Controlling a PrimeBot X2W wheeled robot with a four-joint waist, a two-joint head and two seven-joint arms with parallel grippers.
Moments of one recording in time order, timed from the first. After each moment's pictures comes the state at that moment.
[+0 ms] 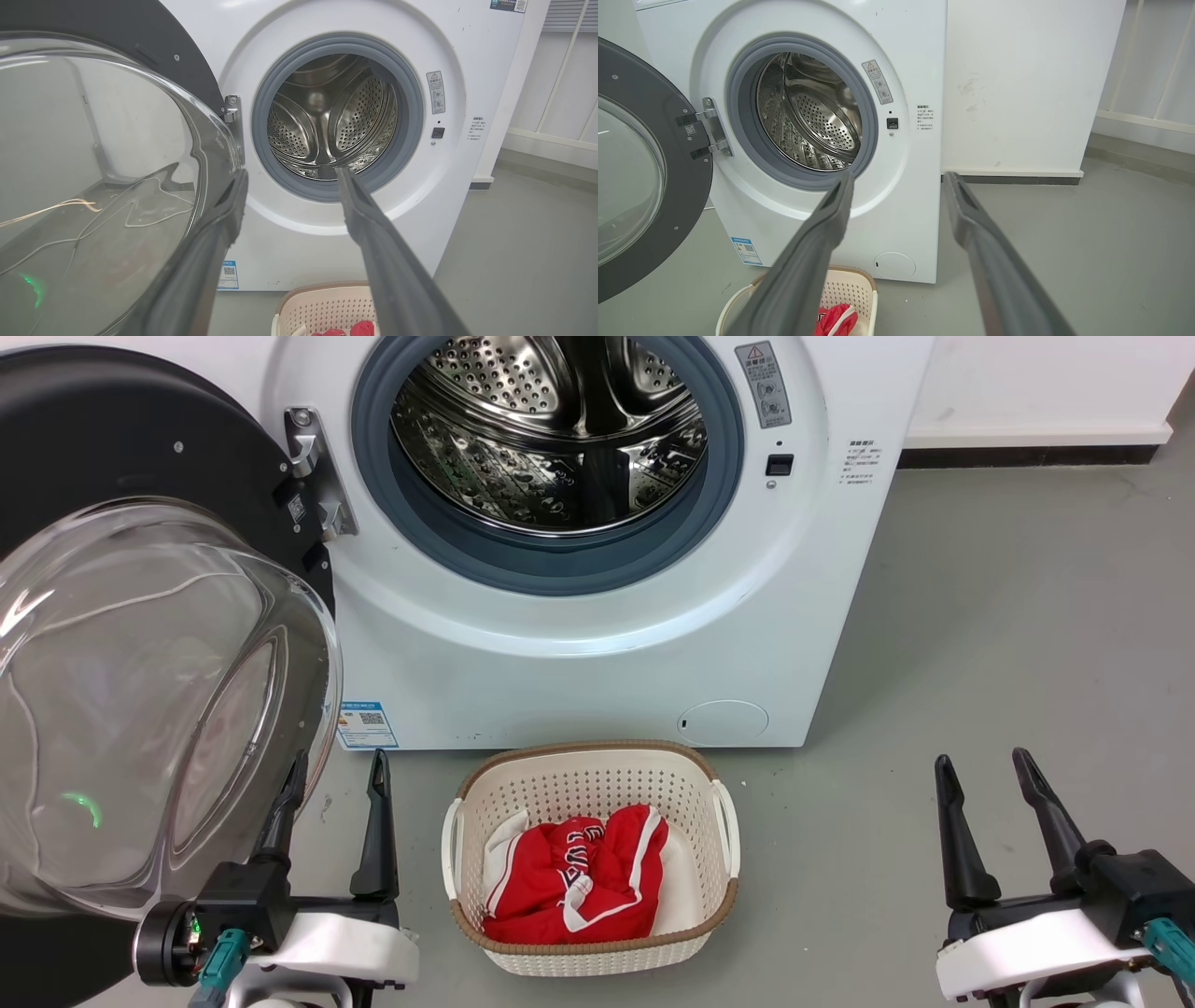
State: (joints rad) left arm -0.03 0.08 -0.01 0.06 -0.12 -0.04 -0.26; right arm 0.02 -0.05 -0.03 0.02 0.09 0.13 -0.21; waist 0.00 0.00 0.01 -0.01
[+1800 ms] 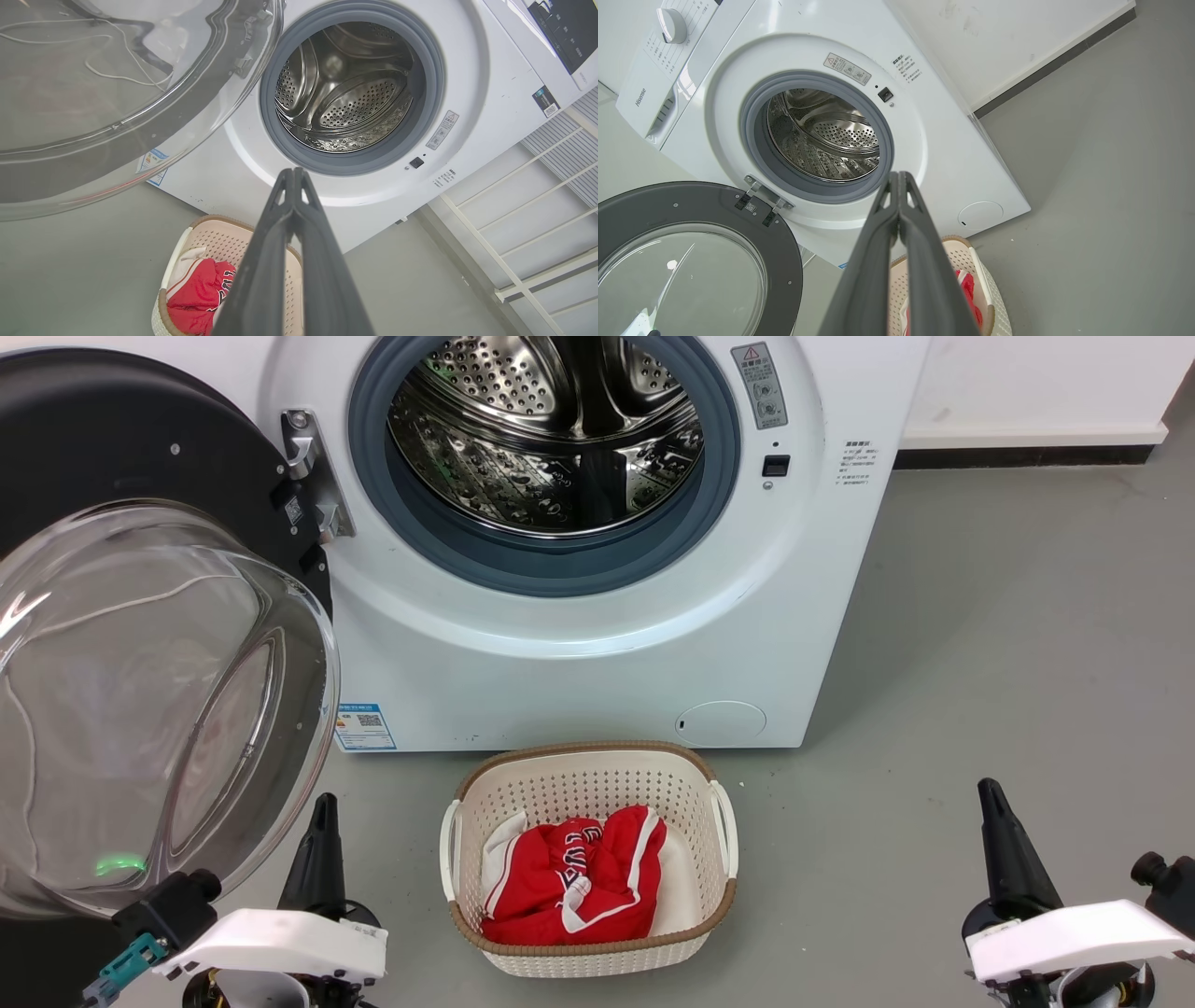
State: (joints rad) left arm -0.03 0.06 0.04 0.15 -0.69 -0.07 -0.11; right arm 0.00 -0.07 -0.03 0.13 0.72 0.13 -0.10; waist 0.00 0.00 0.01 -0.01
